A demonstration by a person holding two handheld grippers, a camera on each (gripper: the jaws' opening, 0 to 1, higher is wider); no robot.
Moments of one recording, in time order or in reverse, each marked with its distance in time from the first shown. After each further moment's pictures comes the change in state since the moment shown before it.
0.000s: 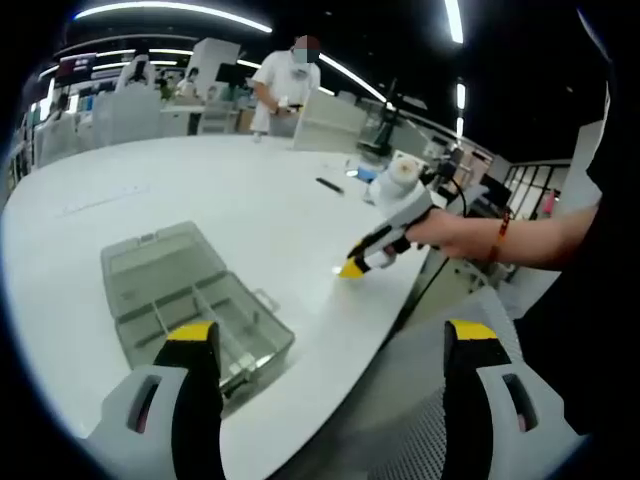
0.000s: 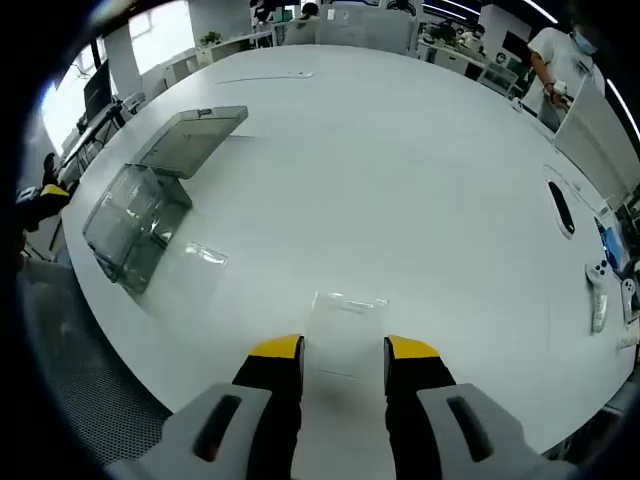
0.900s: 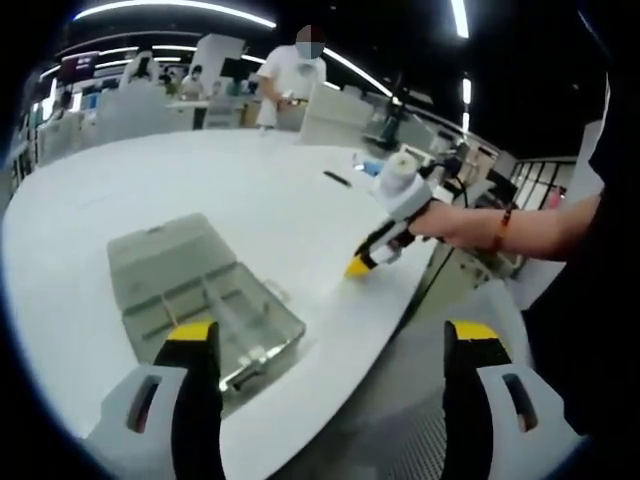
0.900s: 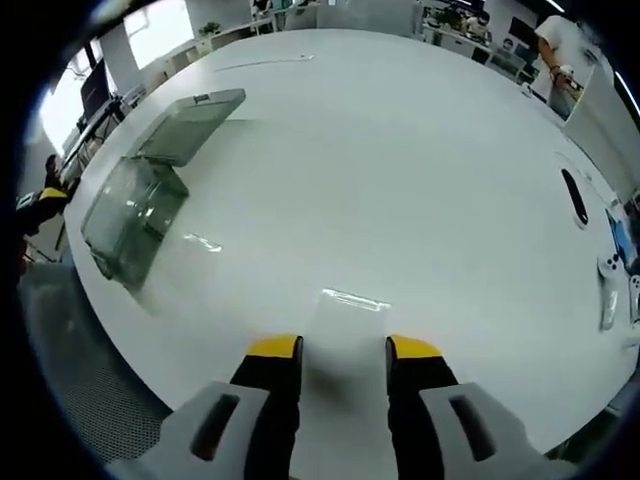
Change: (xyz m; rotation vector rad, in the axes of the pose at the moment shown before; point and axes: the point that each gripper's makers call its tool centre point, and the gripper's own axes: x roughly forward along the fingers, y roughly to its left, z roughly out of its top) left arm -0.002 0.010 -0.007 -0.004 0.025 0.032; right arm 0.011 0.002 -0.009 0.001 0.080 0.031
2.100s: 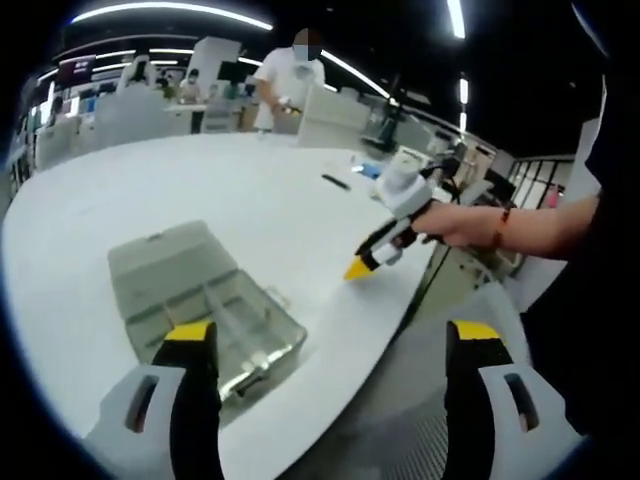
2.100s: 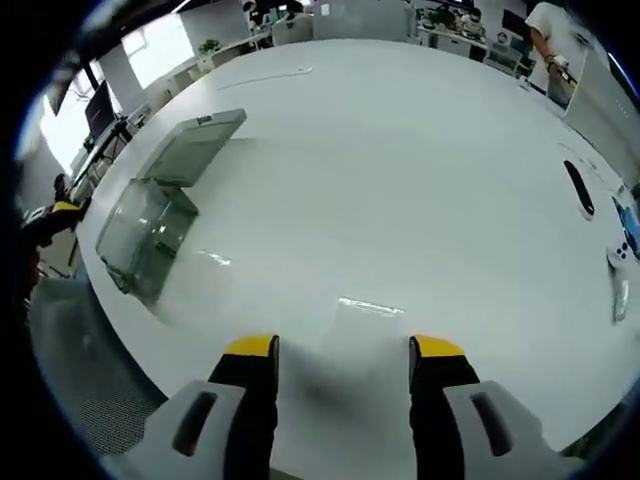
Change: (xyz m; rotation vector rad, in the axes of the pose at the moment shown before) left arm -0.002 0.002 0.005 0.011 -0.005 -0.008; right arm -0.003 0.001 0.005 0.058 -0.030 0.066
